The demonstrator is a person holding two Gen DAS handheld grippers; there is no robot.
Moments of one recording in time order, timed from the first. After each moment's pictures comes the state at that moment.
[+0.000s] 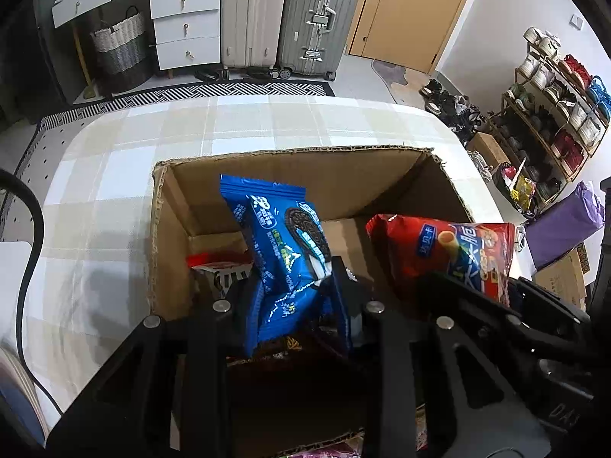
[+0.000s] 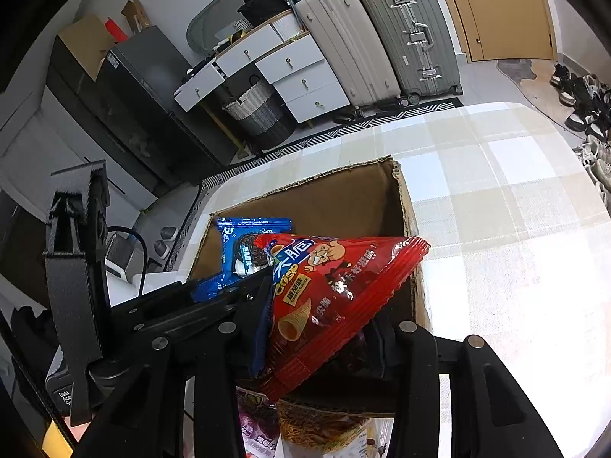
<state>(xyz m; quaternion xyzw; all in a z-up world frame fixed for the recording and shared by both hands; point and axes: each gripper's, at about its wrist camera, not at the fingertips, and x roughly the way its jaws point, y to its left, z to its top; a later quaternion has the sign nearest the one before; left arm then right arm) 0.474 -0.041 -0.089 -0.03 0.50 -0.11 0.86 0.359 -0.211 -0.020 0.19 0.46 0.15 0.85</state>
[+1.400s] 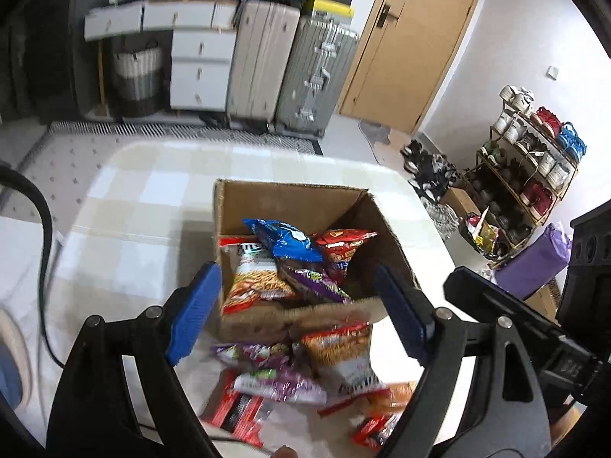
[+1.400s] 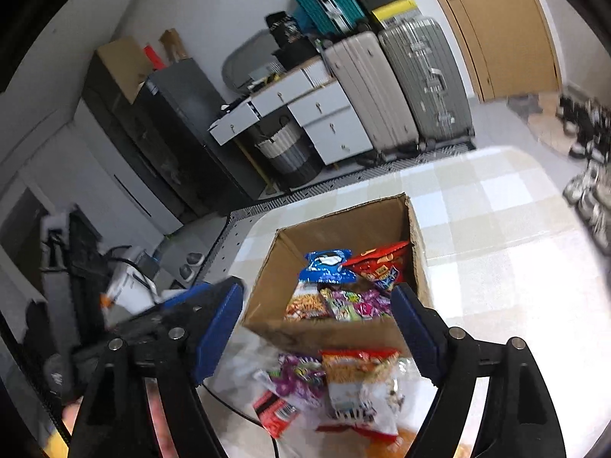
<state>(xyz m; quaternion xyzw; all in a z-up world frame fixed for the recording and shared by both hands) 0.329 0.000 0.022 -0.08 0.38 -0.11 0.91 0.258 -0.221 0.053 0.20 0.37 0.18 0.89</state>
